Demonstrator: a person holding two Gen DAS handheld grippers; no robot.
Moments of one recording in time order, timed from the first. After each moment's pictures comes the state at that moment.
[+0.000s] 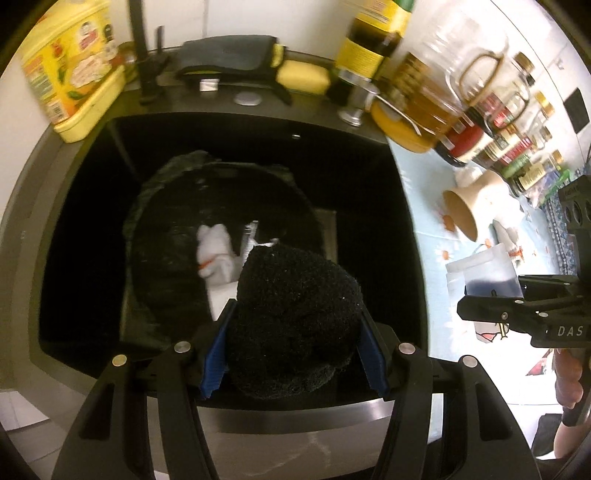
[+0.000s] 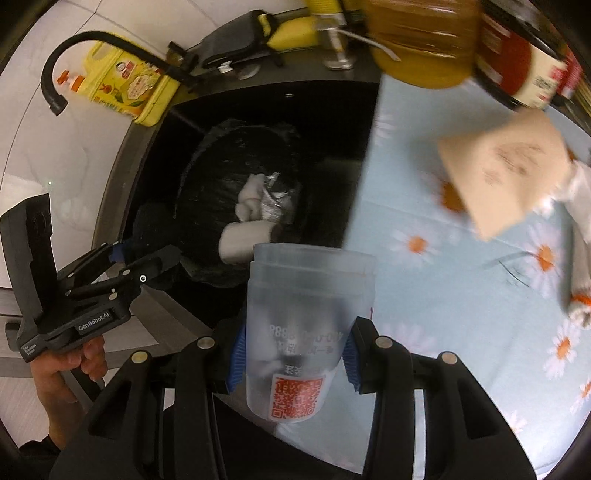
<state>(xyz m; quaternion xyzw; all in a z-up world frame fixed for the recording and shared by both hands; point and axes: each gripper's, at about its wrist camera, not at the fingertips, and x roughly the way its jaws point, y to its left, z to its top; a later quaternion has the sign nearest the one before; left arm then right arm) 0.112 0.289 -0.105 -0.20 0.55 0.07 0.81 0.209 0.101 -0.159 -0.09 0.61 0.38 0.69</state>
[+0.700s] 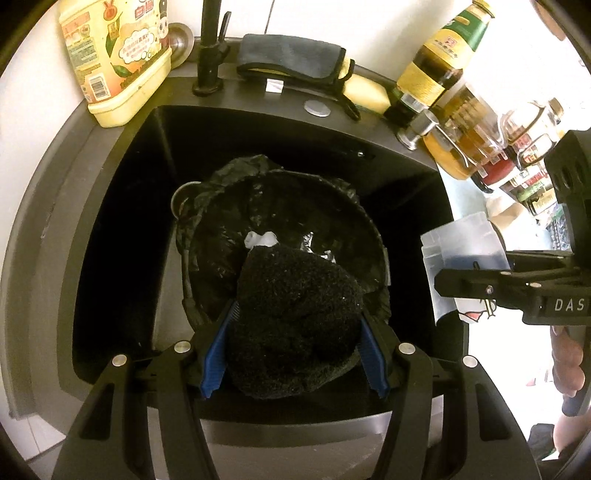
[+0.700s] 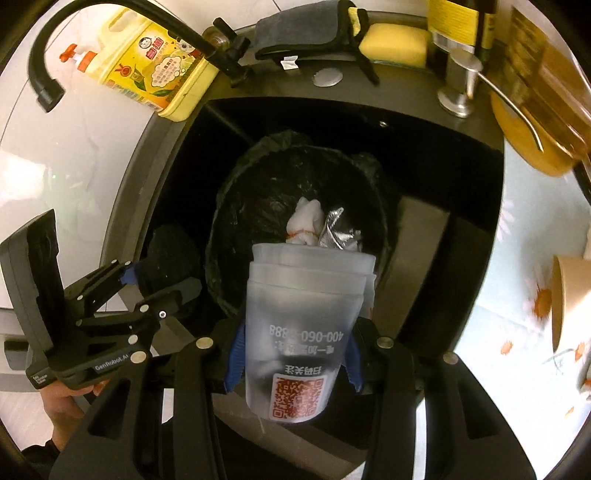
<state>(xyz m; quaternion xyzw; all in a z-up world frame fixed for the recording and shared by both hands) 0.101 0.366 -0.117 -0.23 0.55 0.08 0.80 0.211 0.220 -0.158 -0.12 0.61 0.41 0.67</state>
